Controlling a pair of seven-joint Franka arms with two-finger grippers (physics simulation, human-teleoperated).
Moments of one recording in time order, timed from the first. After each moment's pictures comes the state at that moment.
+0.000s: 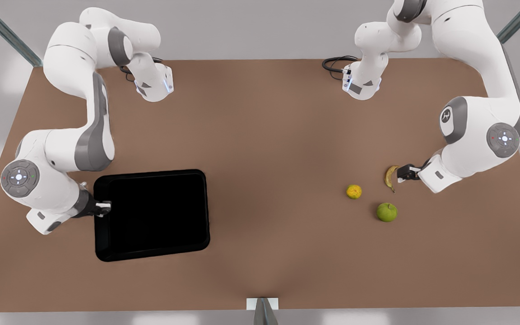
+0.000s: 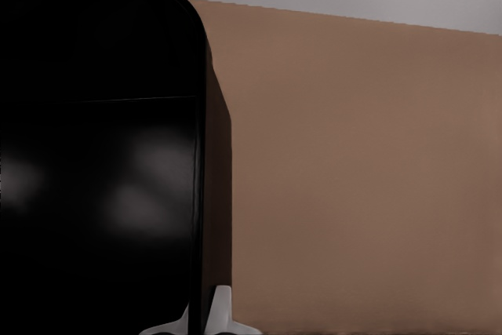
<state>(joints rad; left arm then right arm) -0.06 0.26 0.00 -1.47 -0.04 1.67 0.11 0.12 0.63 -0.08 -0.92 -0.03 1.51 -0.05</state>
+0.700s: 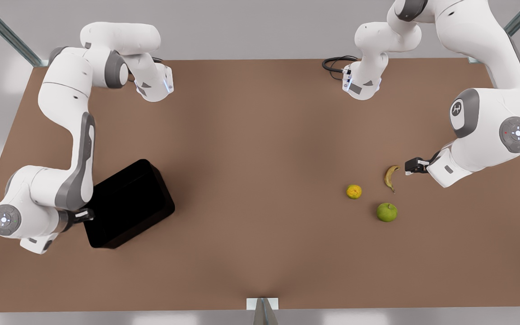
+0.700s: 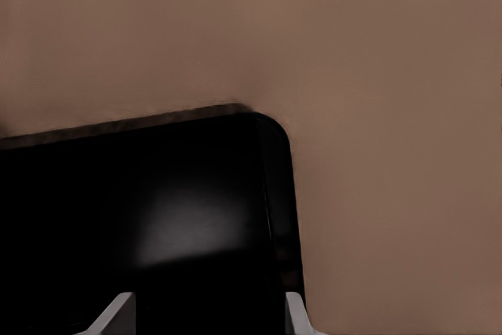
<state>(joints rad) -0.05 0.26 0.01 -1.43 -0.03 1.58 0.11 0.07 0.78 -0.24 -0.94 0.08 1.56 -0.51</state>
